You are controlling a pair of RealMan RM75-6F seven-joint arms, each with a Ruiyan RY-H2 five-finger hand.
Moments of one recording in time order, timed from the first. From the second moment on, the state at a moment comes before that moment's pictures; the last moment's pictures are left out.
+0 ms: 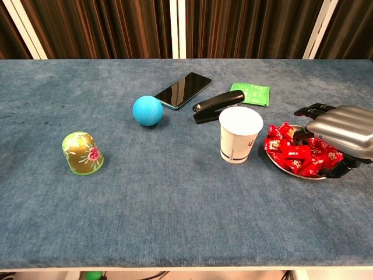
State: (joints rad) left arm -0.16 -1.19 -0.06 -1.58 1.52 1.50 -0.09; right arm 0.51 -1.46 0.01 -1.52 -1.30 0.99 -0.60
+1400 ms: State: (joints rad) left arm -0.15 -1.20 -0.06 -1.57 1.52 1.49 -0.12; right arm 0.52 -1.32 0.07 -1.73 -1.40 1.13 -0.61
